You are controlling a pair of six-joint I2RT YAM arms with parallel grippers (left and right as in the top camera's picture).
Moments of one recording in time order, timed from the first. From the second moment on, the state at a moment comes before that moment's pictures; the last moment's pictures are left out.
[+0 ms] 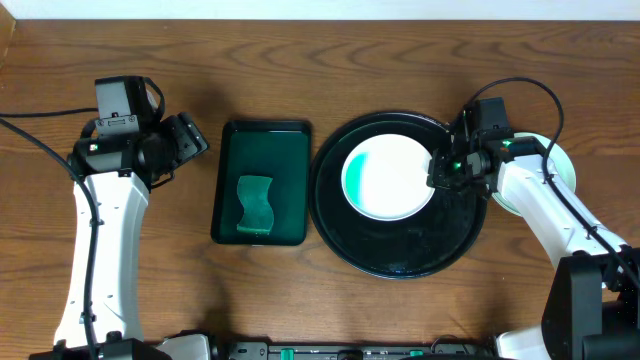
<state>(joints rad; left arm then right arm) 0.15 1.41 1.25 -0.89 0.07 -0.44 0.15 1.64 1.07 -0.69 -0.26 0.36</state>
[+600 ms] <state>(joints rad) 0.15 1.41 1.25 -0.89 0.07 -0.44 0.15 1.64 1.07 -0.69 -0.26 0.34</state>
